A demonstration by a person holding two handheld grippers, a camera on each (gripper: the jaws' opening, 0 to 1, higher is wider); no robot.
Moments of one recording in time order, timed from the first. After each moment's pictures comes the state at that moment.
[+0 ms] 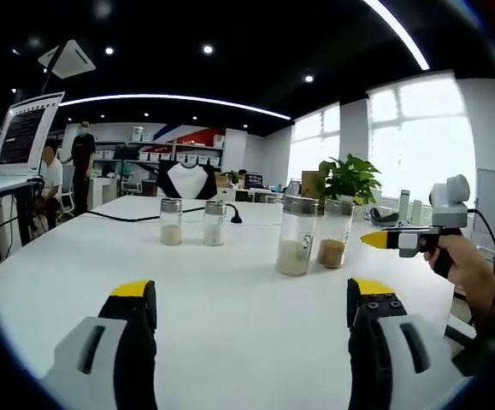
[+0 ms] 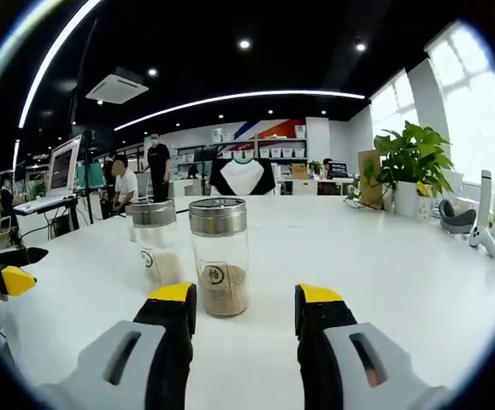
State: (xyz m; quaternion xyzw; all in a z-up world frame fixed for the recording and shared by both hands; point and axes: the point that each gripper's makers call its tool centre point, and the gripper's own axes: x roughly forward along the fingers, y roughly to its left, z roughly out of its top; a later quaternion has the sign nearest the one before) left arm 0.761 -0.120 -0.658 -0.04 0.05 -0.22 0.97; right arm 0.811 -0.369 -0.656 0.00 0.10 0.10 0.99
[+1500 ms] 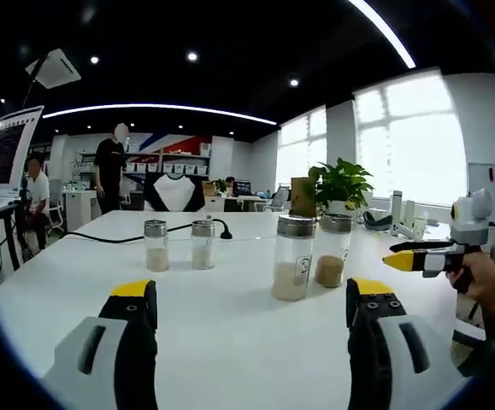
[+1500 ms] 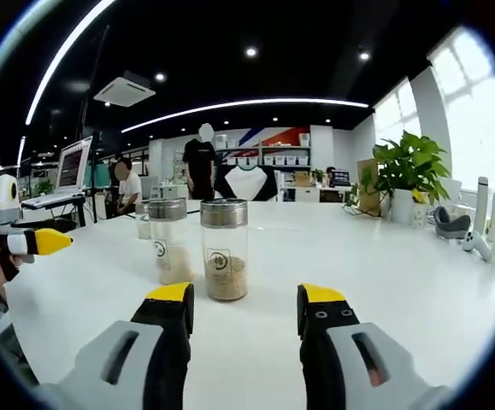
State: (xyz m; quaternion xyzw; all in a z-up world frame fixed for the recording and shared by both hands) left arm 0.802 -0.136 -0.631 -0.03 0.03 -0.25 0.97; right arm 0.782 -0.375 -0.654 -0.01 0.08 0.11 0.99
